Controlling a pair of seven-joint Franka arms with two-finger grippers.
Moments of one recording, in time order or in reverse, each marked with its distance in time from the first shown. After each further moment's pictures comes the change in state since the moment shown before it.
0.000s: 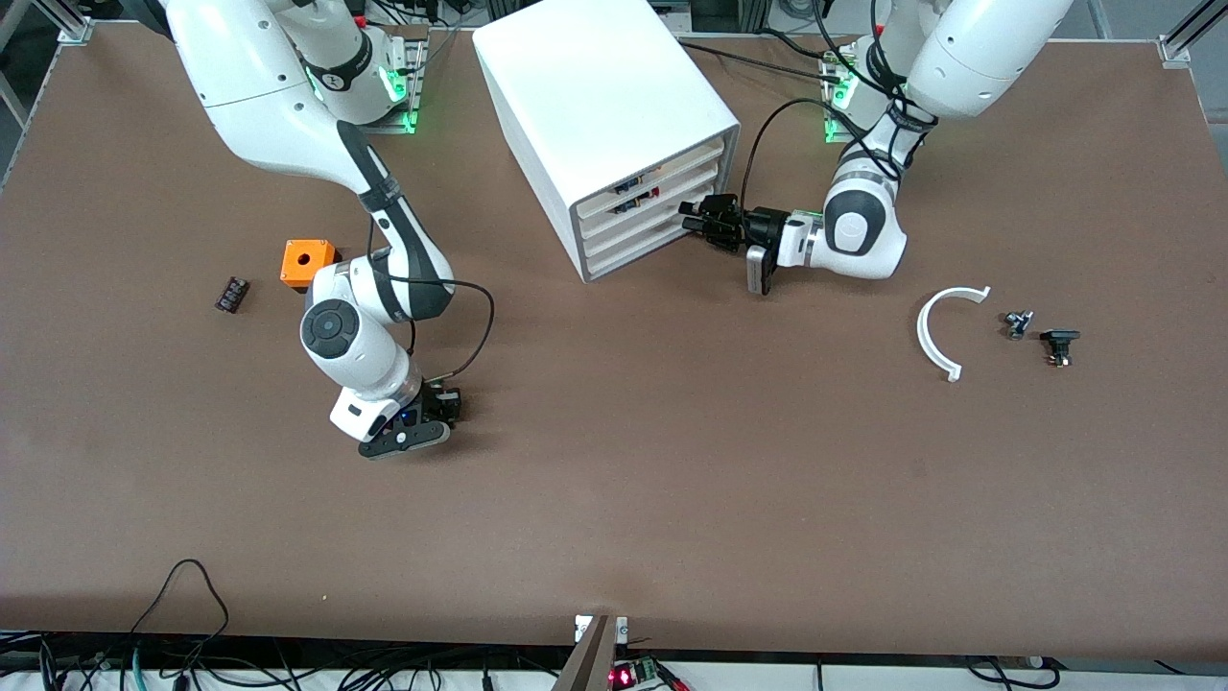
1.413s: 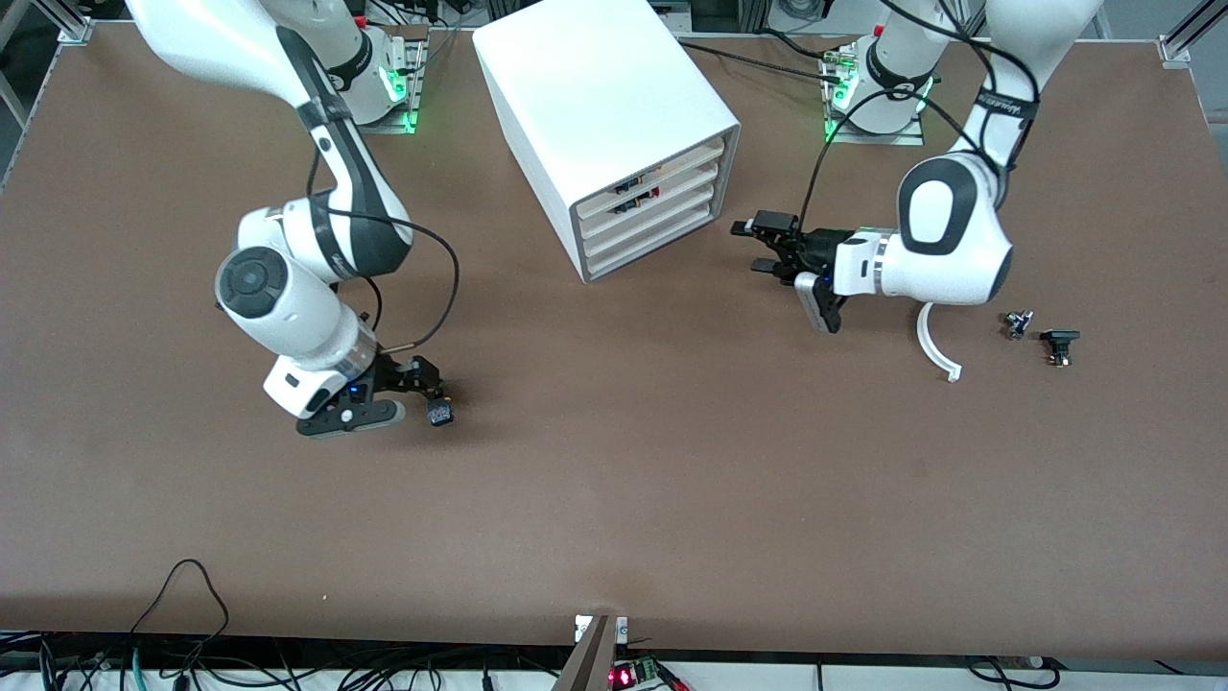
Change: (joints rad) left arm 0.036 -0.220 0.085 0.187 0.397 -0.018 -0.439; right arm 0.002 -0.201 -0.011 -0.010 0.000 -0.232 0.065
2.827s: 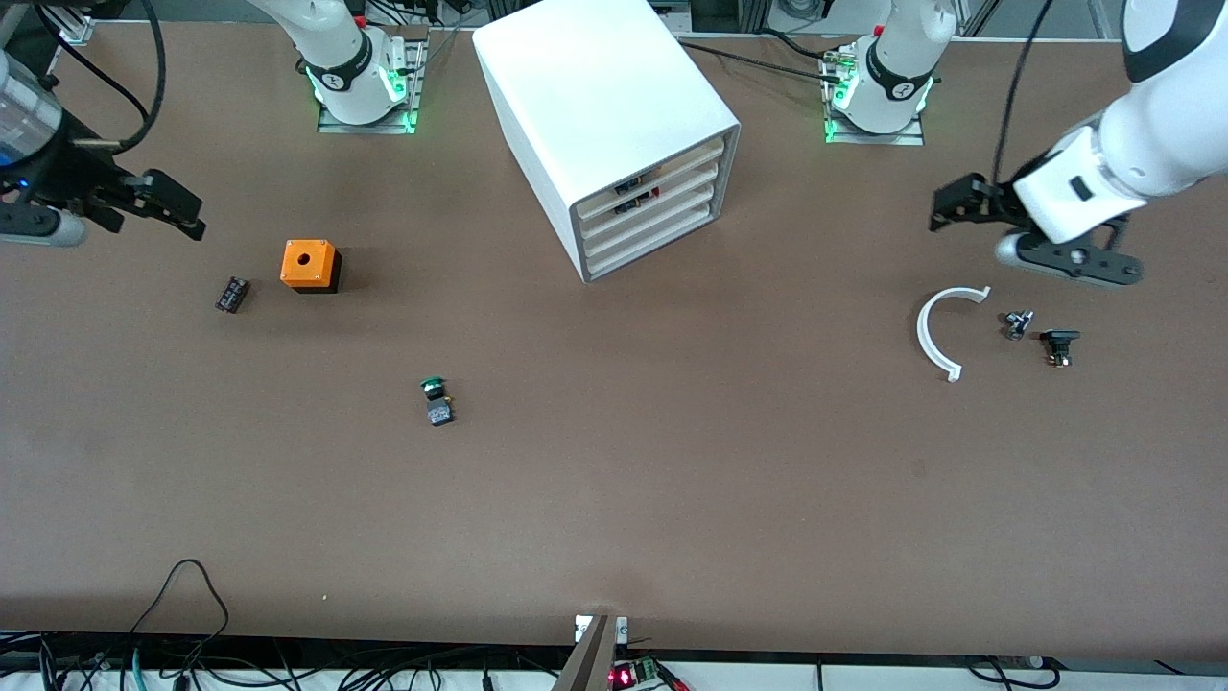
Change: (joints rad) left arm 0.009 -0.248 0.121 0.528 0.881 -0.446 -0.828; right arm -0.141 -0.564 -0.090 -0.002 -0.066 -0.682 0.093
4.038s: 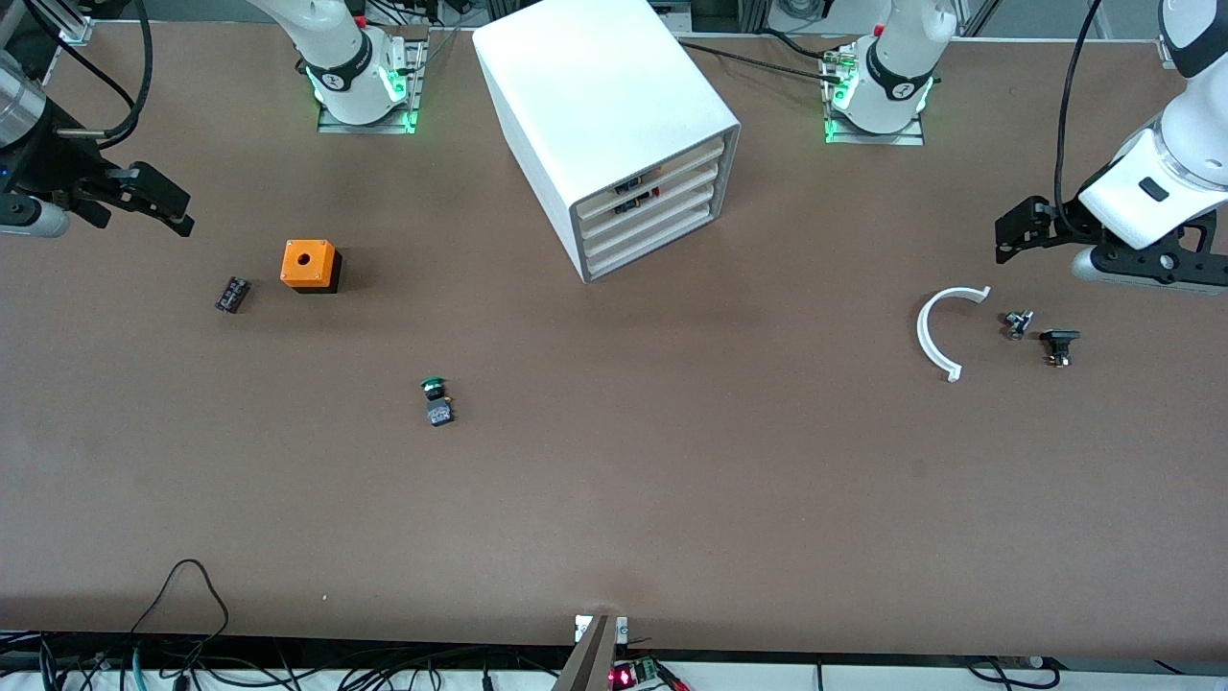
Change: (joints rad) left arm 0.029 -0.027 0.041 0.000 0.234 0.187 0.000; right arm -0.007 -0.042 -0.007 0.002 -0.041 -0.009 0.001
